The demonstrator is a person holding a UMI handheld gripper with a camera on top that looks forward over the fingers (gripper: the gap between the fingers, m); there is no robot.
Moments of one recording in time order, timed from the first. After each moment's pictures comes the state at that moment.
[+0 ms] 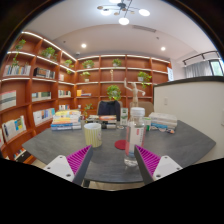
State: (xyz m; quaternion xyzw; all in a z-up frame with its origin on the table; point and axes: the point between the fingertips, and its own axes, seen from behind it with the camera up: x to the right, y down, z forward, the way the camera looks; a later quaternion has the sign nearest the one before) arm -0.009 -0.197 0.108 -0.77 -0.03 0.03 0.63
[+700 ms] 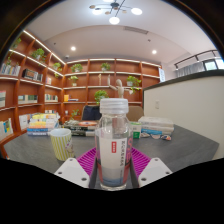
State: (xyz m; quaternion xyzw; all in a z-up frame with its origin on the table) arm 0.060 -0.070 0.082 -0.75 0.01 -0.01 0.67
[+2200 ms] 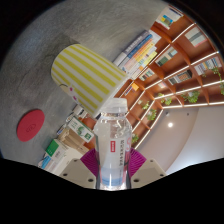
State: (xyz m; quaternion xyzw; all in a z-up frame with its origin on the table) arm -0.031 0.062 0.176 -0.27 -0.63 -0.65 0.34
